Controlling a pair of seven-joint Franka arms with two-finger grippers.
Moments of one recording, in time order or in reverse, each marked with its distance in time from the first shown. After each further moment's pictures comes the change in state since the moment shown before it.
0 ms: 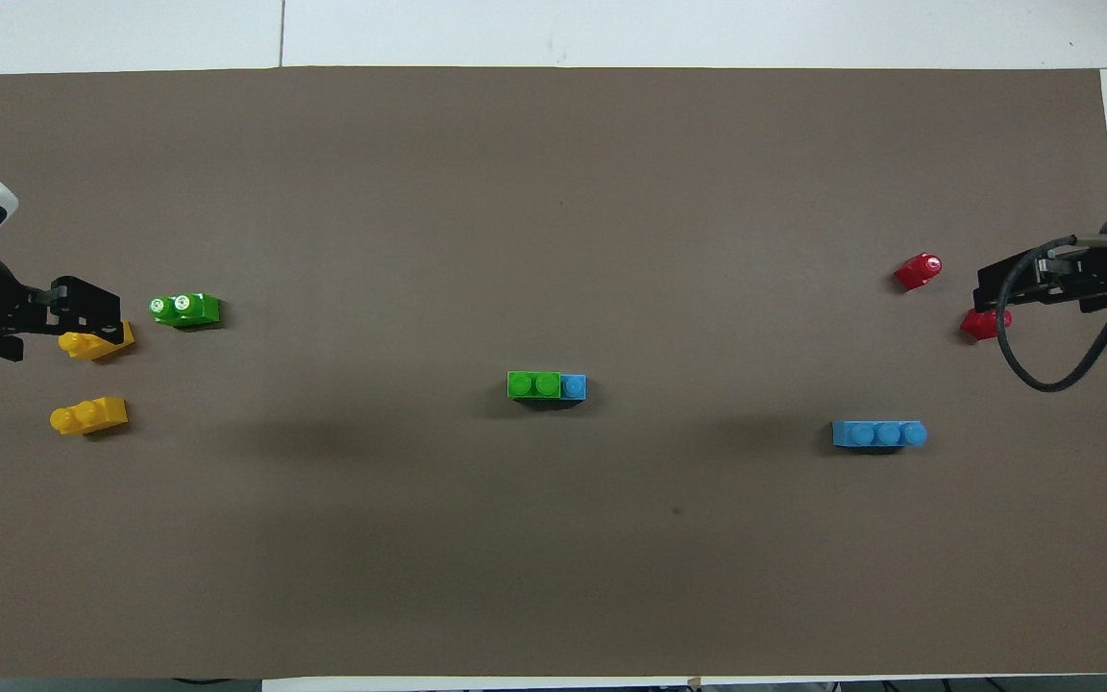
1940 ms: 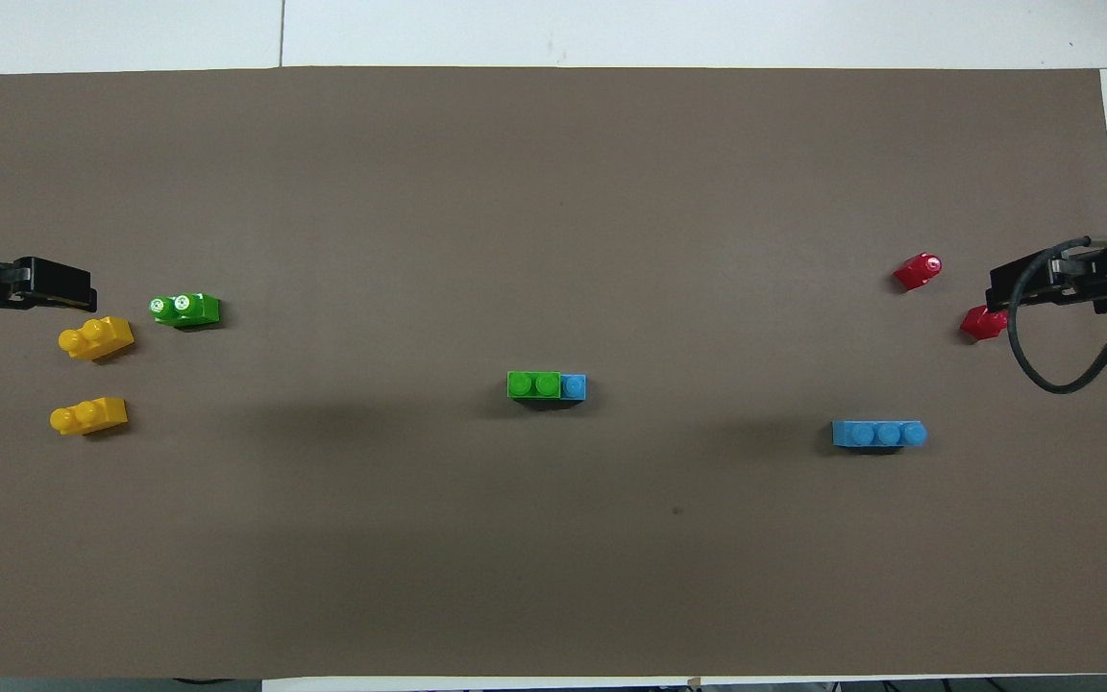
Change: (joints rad) left arm 0.020 -0.043 -0.010 -0.005 -0.008 0.122 0.123; right arm -0.009 -0.007 0.000 -0.001 -0.015 -0.001 0.000
